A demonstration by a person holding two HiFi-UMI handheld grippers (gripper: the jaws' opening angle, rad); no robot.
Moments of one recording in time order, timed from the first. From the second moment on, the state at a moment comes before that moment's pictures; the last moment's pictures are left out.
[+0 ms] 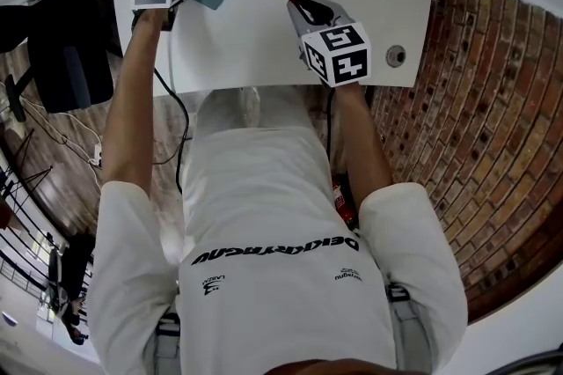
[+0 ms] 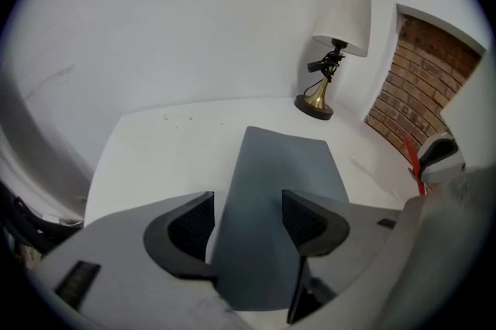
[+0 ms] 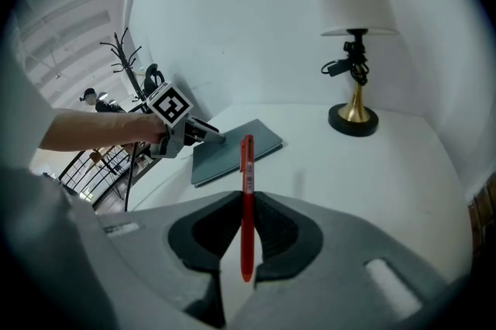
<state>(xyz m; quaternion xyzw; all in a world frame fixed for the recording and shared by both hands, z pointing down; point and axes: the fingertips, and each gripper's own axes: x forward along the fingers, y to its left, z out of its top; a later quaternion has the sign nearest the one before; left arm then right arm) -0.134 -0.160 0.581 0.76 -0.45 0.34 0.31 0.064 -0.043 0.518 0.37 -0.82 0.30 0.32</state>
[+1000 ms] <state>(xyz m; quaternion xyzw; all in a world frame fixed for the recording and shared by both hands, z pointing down) -0.117 -0.116 0.595 0.70 -0.40 0.37 0.45 0.095 -0.052 0.518 0.41 -0.79 0.31 0.32</state>
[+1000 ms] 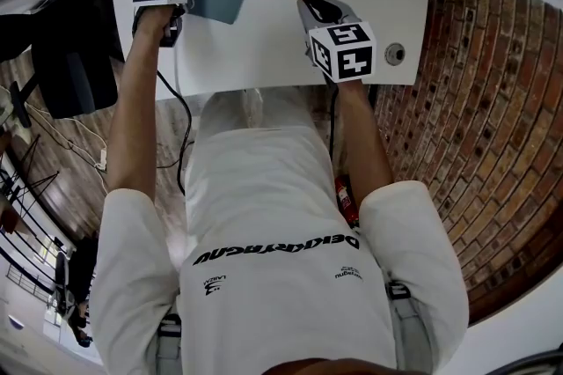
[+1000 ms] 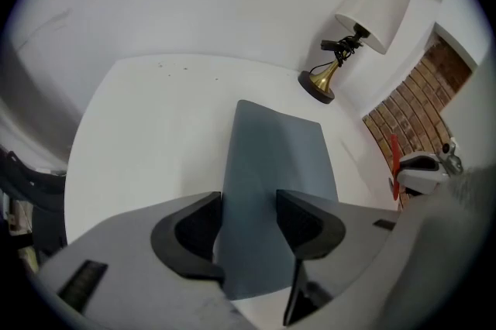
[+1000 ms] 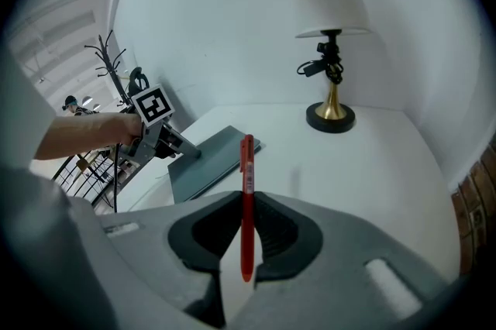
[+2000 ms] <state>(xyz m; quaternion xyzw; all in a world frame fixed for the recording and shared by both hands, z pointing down) -0.076 -0.016 0.590 0.65 -0.49 0.30 0.50 0.121 -0.040 0.533 0.44 -0.77 0.35 0.32</state>
